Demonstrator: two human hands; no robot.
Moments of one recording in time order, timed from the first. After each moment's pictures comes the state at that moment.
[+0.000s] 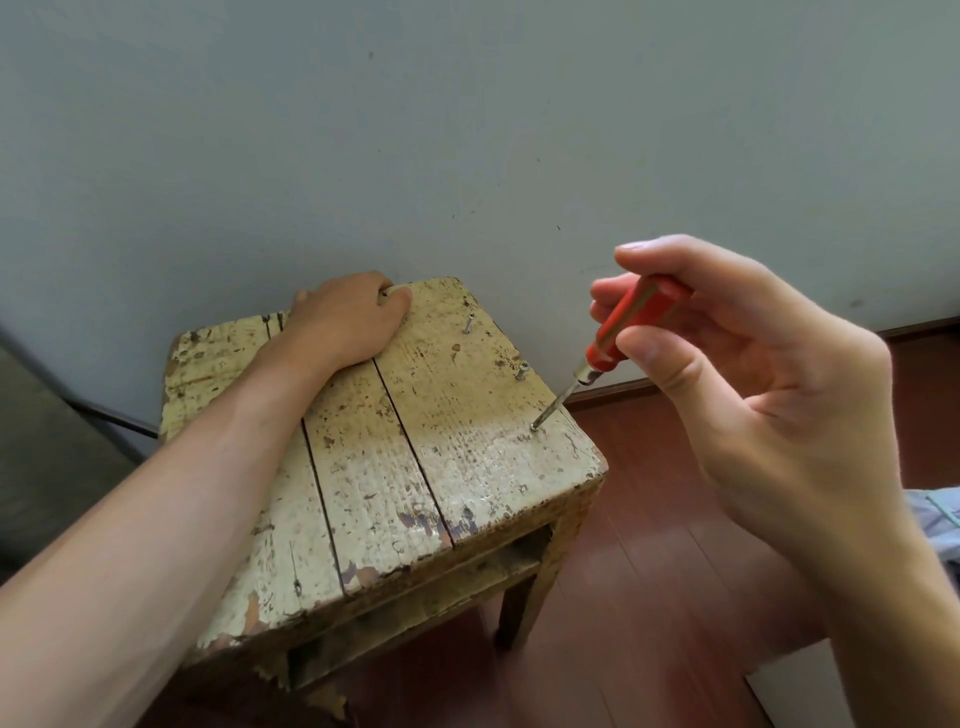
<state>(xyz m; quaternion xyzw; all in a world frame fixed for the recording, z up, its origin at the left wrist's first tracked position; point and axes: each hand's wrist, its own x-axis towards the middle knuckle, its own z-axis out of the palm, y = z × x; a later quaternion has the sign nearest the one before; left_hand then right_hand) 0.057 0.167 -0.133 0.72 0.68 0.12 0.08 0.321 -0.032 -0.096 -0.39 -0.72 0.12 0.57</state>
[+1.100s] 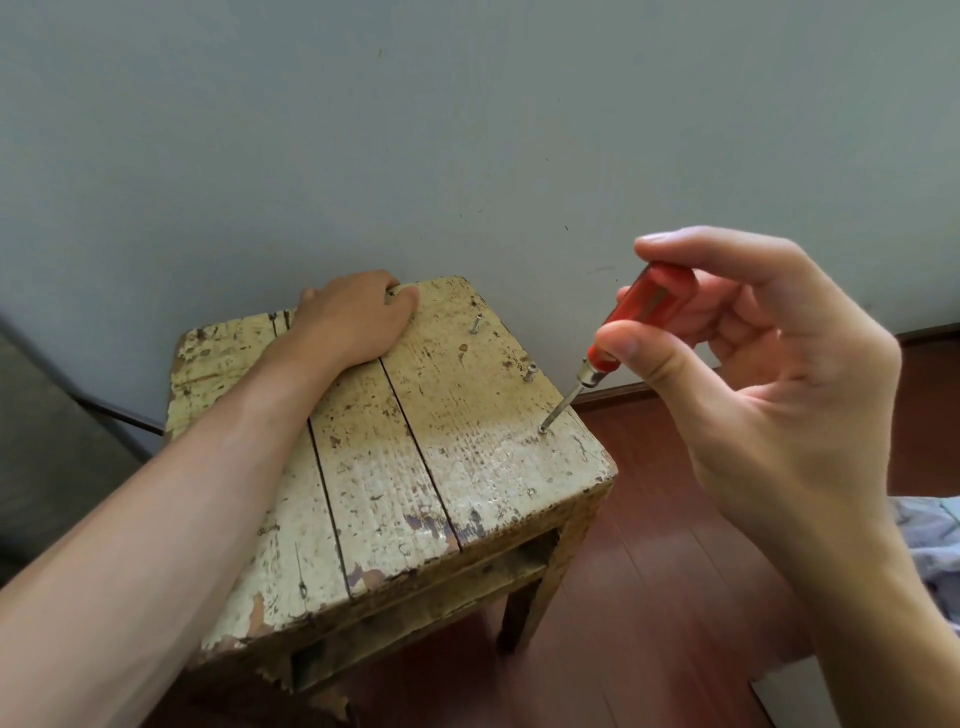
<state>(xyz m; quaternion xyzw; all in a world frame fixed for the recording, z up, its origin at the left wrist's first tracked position) 0.057 0.167 -0.135 0.72 0.68 0.12 0.08 0.308 -0.024 -0.096 -0.39 -0.68 0.10 0.62</state>
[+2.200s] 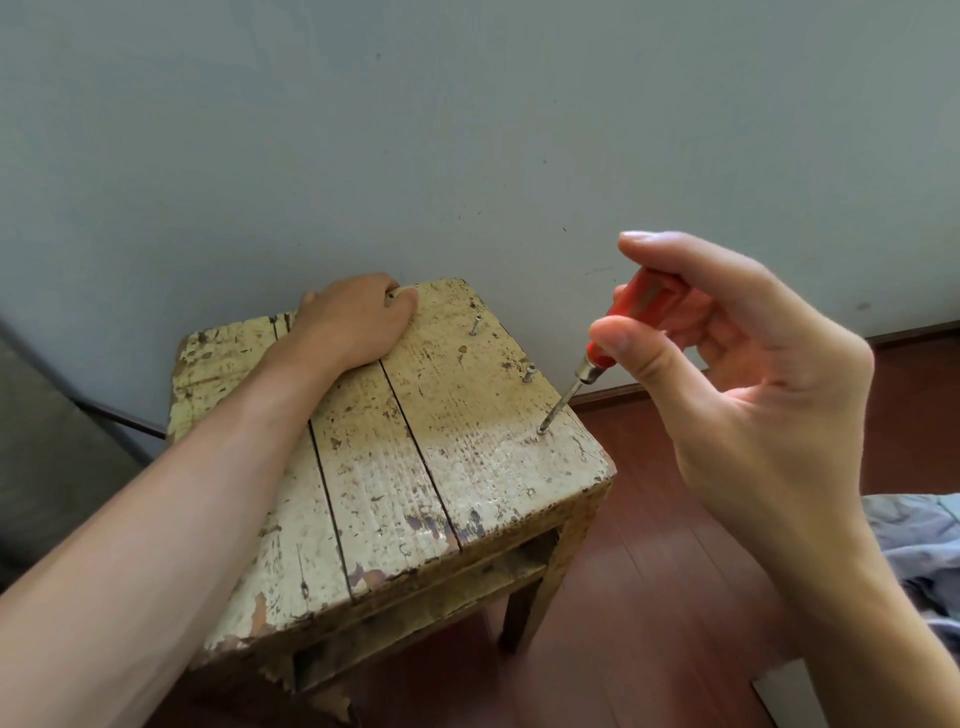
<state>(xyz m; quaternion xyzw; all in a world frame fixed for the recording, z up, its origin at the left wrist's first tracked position) 0.057 0.166 -0.133 0.72 0.68 0.12 0.08 0.307 -0.021 -0.102 -0.39 -0.68 0.09 0.61</state>
